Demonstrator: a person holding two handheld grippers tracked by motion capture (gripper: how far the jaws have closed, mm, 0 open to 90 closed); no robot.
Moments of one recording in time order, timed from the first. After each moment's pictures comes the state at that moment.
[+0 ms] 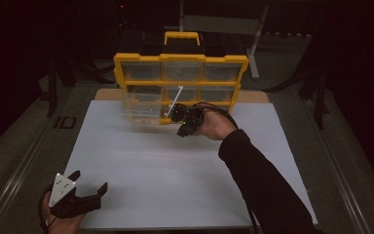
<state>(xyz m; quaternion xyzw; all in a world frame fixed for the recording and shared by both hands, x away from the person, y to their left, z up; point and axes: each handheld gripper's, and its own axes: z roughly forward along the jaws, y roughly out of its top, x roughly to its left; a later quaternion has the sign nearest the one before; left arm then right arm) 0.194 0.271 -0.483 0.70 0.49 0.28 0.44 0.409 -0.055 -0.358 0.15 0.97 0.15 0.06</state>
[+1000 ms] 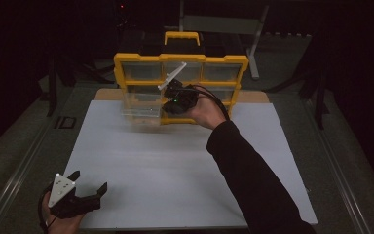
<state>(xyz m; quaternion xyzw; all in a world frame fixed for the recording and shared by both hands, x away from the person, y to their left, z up) 0.193 0.272 -0.483 0.70 0.49 0.28 0.44 0.427 -0.040 -0.314 0.19 0.93 0.30 0.12</state>
